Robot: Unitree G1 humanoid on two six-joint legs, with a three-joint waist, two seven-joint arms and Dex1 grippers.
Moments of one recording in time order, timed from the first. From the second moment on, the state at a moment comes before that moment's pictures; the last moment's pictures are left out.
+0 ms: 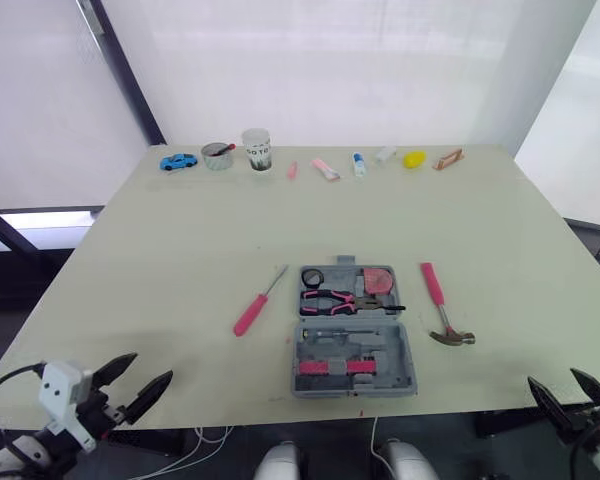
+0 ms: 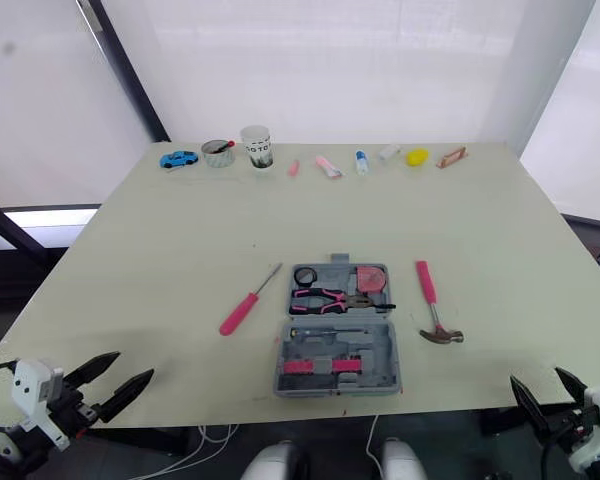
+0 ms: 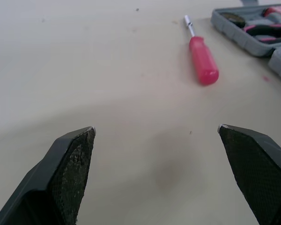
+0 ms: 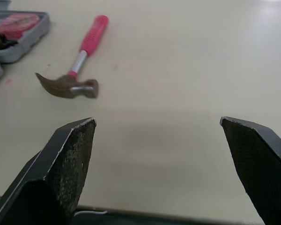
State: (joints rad) left arm 0.32 0.60 0.52 0.12 -0.52 -0.01 -1.03; right arm 0.48 -0.38 -0.49 -0.09 0.46 -0.06 0.75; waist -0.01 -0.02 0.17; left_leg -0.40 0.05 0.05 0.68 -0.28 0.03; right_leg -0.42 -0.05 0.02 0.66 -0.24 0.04
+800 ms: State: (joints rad) left arm -0.20 0.75 0.11 -0.10 -0.56 0.22 -1.30; right arm 0.07 -0.38 -0.19 -0.20 0.34 0.38 0.41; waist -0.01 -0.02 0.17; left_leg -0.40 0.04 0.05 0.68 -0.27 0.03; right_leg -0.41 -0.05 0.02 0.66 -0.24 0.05
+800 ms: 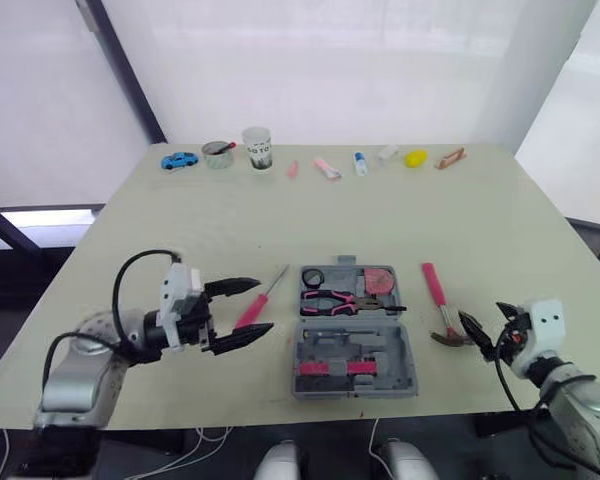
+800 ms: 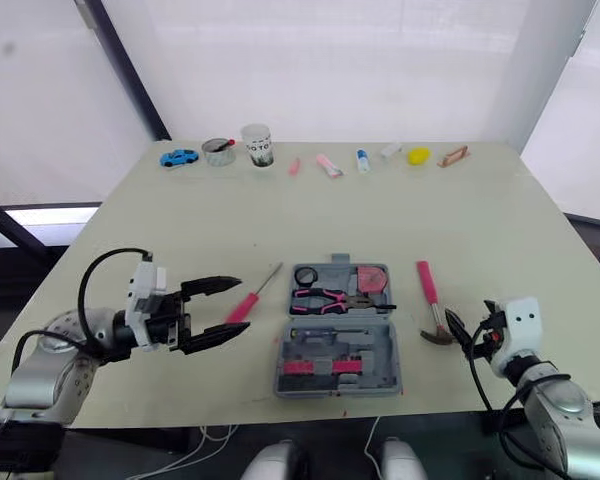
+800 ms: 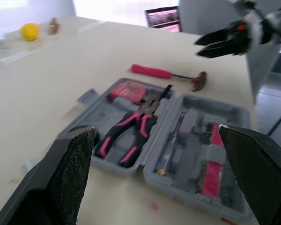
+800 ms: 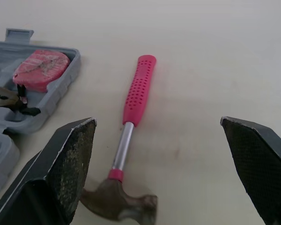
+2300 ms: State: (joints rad) left arm -0.40 0.72 -0.01 -0.19 -0.60 0.35 -1.40; right arm -0.06 -0.26 -0.13 0.03 0.28 0.38 0.33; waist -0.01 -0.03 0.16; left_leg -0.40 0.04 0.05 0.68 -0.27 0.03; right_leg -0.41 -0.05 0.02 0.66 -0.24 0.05
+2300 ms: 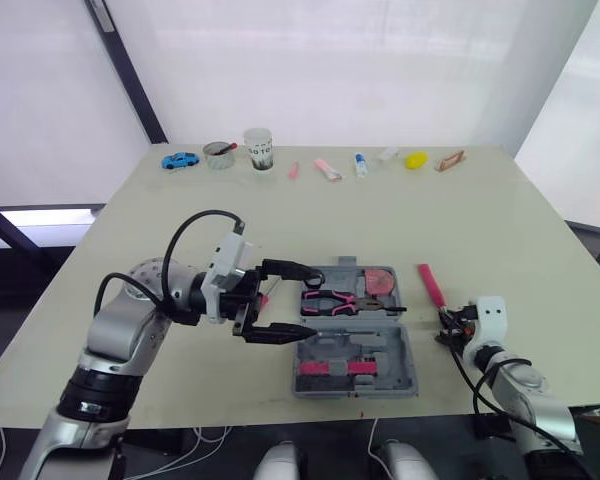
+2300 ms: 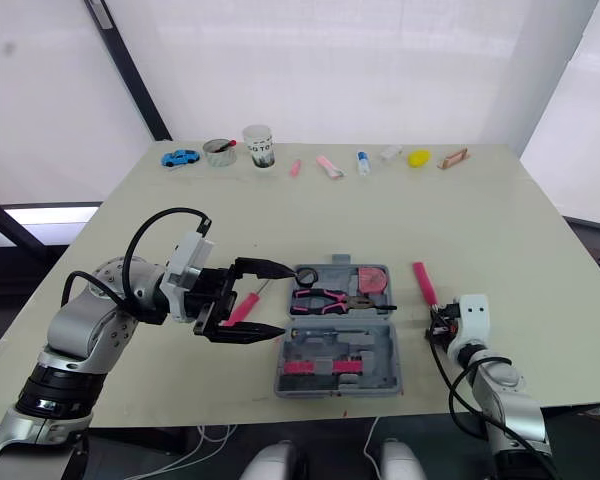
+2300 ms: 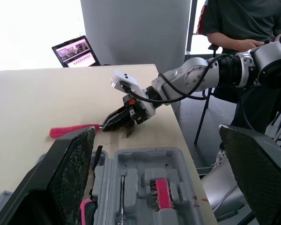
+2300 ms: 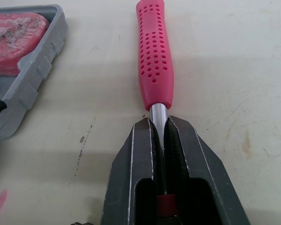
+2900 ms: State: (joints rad) left arm -0.36 0.79 0.07 -0.13 -0.62 0.30 -1.48; right arm -0.04 -0.74 -0.07 -0.39 0.43 0.62 0.77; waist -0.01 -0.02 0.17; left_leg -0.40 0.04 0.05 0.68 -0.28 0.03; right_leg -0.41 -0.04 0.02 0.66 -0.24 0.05
